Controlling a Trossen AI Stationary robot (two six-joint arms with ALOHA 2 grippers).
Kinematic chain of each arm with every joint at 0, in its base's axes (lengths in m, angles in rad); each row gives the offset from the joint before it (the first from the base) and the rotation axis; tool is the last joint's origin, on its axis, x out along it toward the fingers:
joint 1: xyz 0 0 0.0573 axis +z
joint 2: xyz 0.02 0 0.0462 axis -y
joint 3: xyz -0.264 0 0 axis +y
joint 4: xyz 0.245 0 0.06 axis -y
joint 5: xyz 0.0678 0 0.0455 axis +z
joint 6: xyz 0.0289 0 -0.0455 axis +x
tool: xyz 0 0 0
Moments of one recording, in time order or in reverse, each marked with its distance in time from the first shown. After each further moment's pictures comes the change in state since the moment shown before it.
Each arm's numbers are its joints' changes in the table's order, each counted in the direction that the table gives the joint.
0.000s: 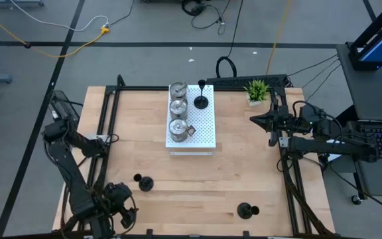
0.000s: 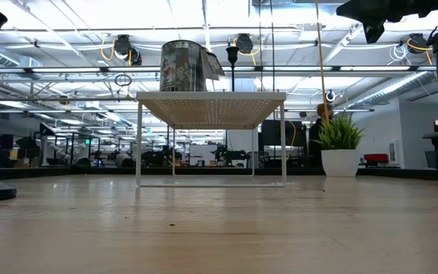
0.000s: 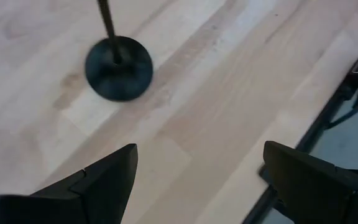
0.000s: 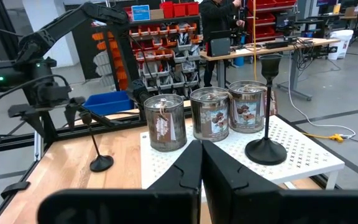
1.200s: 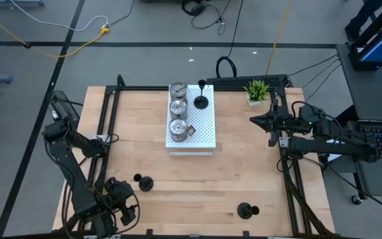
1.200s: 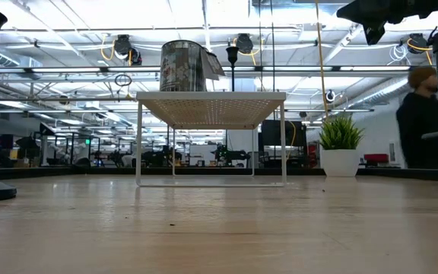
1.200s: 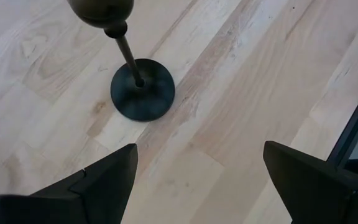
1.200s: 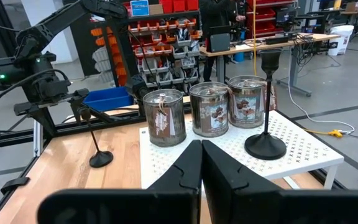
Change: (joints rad) left arm 0.023 0.000 0.000 -0.073 -0.001 0.156; right arm 0.000 0.000 0.000 -0.019 -0.001 0.000
